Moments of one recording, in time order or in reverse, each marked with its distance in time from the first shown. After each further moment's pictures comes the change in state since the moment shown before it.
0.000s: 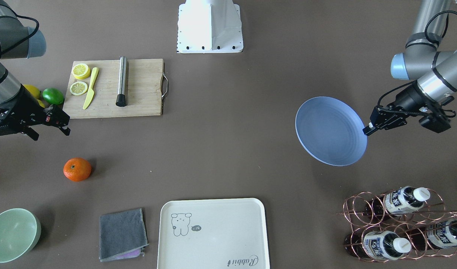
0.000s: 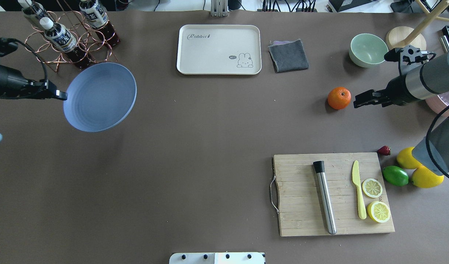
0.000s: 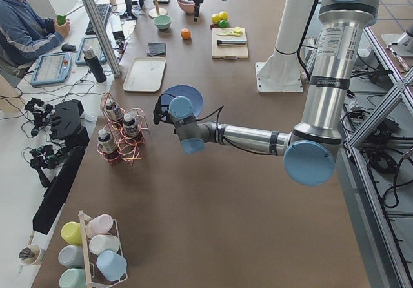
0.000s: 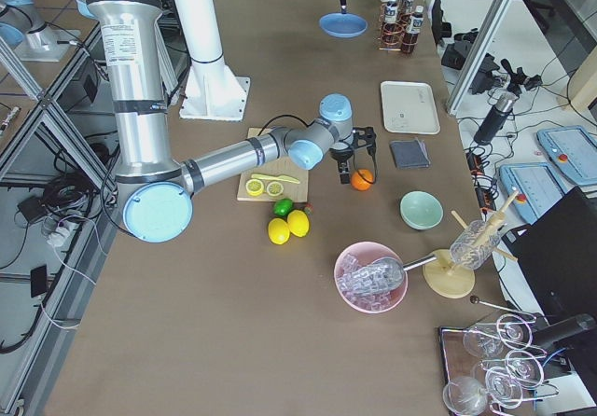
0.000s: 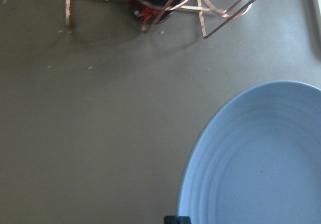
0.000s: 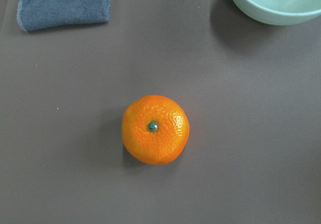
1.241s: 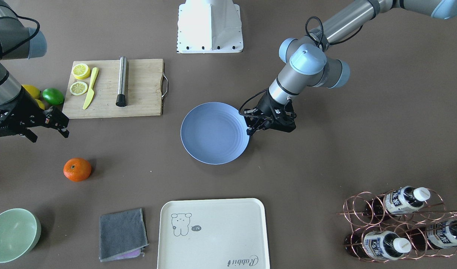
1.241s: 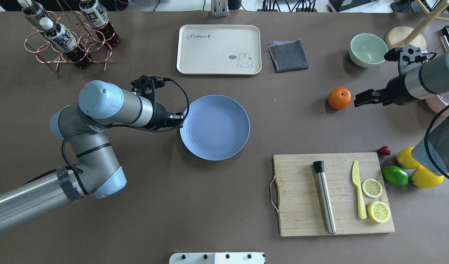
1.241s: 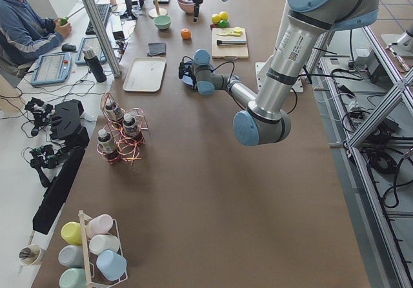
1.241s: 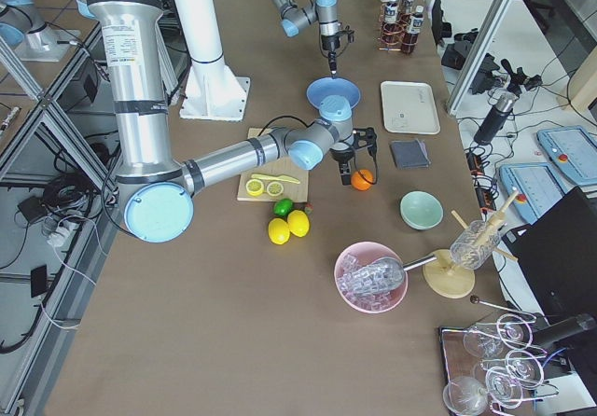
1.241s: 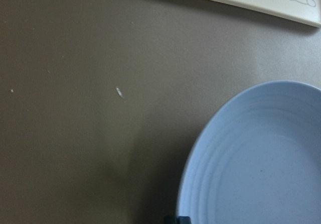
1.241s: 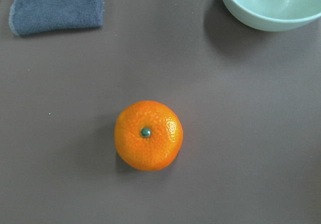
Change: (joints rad) left arm 0.422 -0.335 -0.007 0.350 0.414 -0.105; right arm -0.004 0.000 -0.001 0.000 -0.029 0.000
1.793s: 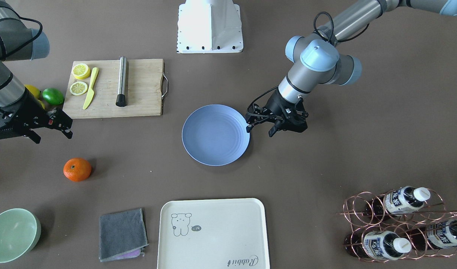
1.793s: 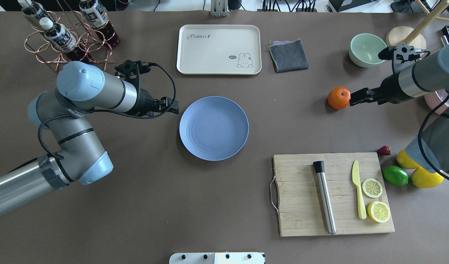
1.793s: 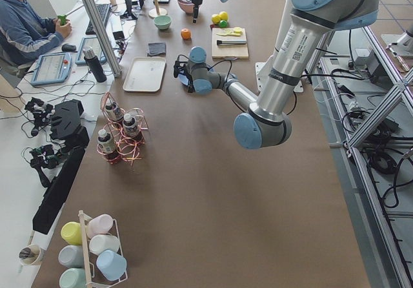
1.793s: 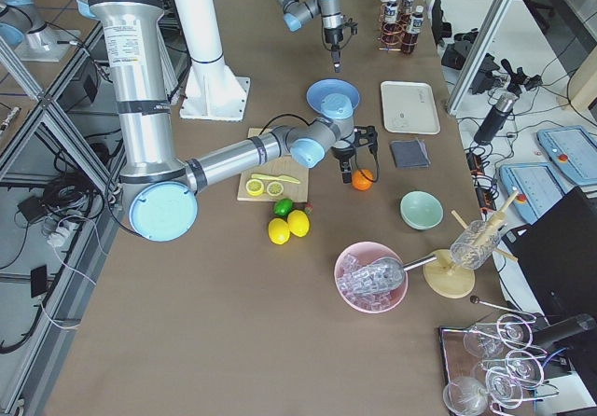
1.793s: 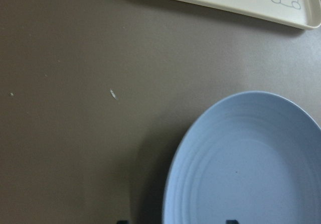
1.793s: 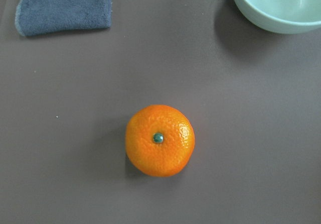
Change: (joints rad) left arm -0.120 0.044 -0.079 0.110 -0.094 0.079; right arm -0.010 0.046 -0.027 -0.032 0.001 0.000
